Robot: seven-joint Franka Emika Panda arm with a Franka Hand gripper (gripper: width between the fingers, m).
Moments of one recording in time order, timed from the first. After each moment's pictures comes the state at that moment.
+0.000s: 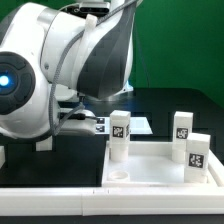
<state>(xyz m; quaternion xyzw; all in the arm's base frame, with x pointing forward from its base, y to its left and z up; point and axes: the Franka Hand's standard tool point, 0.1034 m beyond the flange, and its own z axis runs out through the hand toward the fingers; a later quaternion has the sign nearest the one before) 0.439 -0.145 0.018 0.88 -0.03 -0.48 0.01</state>
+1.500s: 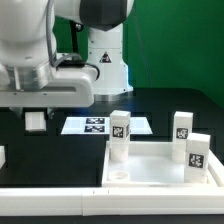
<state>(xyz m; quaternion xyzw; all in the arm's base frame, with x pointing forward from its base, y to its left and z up) 0.502 -0.145 0.081 0.96 0.03 -0.29 0.02</state>
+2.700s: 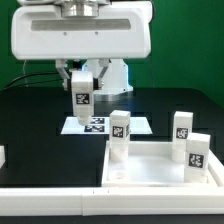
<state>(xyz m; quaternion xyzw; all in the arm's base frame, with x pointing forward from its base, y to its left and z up) 0.573 -0.070 0.147 0.99 -0.03 0.13 0.01</state>
